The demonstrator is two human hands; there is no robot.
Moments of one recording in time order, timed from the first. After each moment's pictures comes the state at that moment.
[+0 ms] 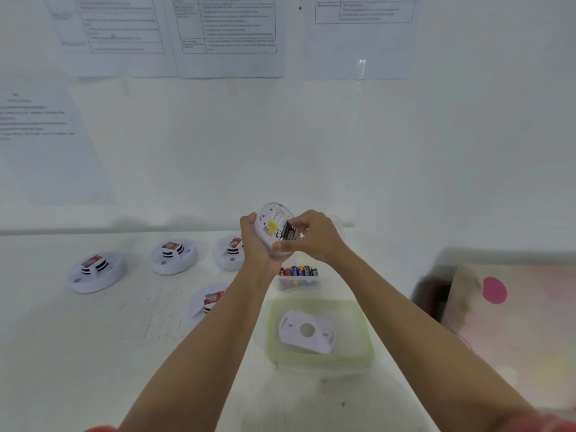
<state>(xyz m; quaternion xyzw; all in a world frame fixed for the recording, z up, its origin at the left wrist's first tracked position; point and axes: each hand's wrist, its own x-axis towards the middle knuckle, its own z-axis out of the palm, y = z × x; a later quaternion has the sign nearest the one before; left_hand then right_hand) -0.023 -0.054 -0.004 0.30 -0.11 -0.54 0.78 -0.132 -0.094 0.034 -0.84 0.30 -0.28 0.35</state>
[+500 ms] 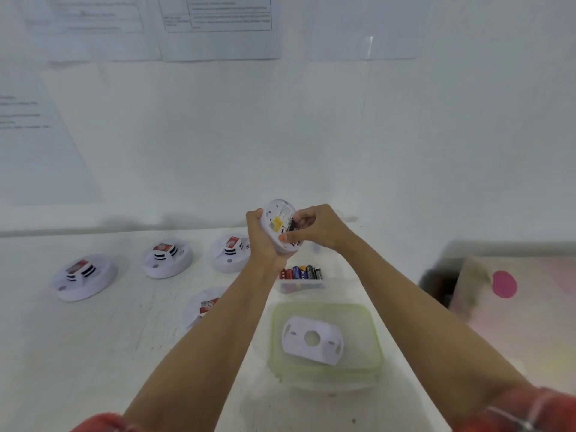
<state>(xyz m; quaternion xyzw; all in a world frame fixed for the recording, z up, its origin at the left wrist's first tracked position) -0.014 -0.084 -0.011 0.32 -0.11 -0.55 0.76 -0.113 -0.147 0.016 -0.80 0.31 -0.22 0.47</state>
